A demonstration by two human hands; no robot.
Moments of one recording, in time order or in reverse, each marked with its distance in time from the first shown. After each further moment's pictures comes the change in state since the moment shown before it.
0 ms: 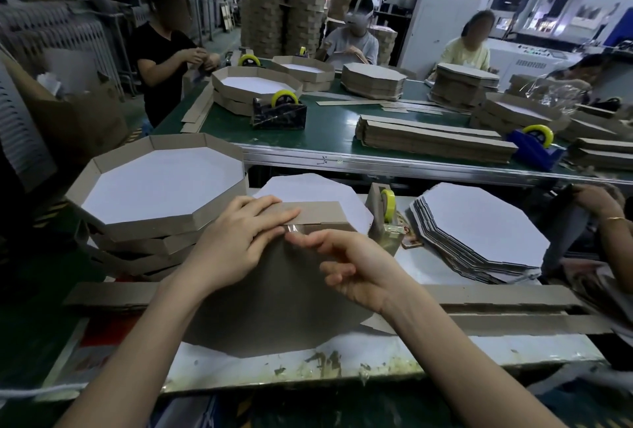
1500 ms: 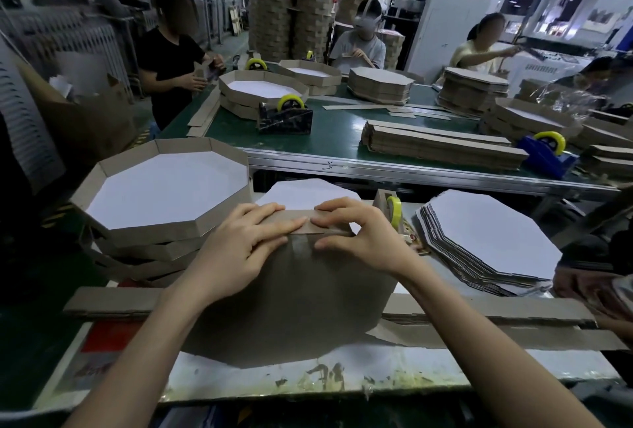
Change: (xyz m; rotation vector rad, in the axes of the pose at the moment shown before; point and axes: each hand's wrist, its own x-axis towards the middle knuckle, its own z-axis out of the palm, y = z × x) left_hand 0.003 -0.005 0.002 -0.041 0.001 0.000; right_hand 0.044 -0.028 -0.048 -1.177 0.087 -0.778
